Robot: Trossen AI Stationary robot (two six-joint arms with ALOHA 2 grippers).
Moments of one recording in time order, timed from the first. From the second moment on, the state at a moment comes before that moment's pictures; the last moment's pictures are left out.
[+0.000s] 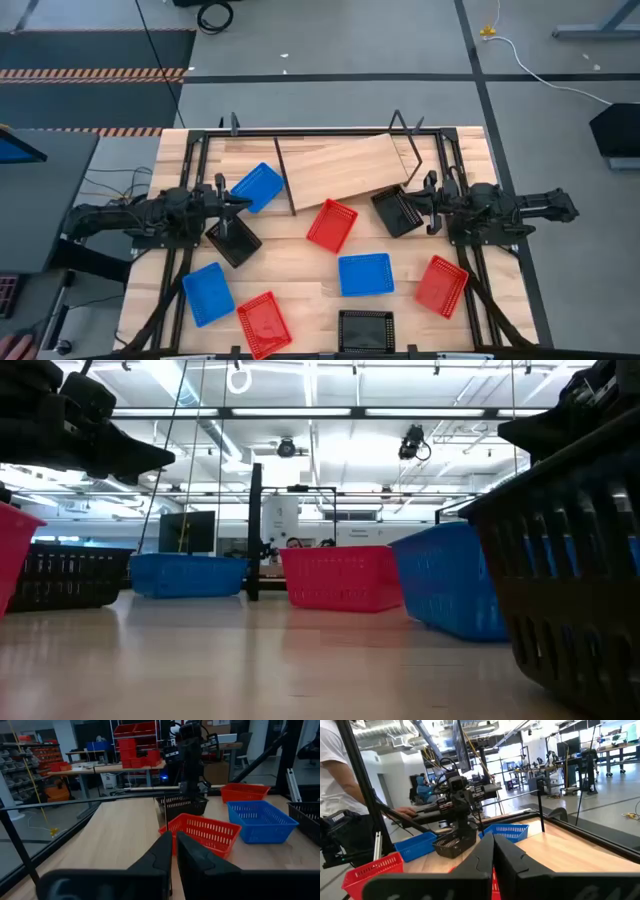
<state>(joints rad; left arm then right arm) 0.07 0.11 0.01 0.10 -0.11 0.06 0.06 0.01 0.01 0.16 0.21 0.16</state>
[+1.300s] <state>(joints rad) 0.07 0.11 0.01 0.10 -0.11 0.06 0.06 0.01 0.01 0.16 0.21 0.16</state>
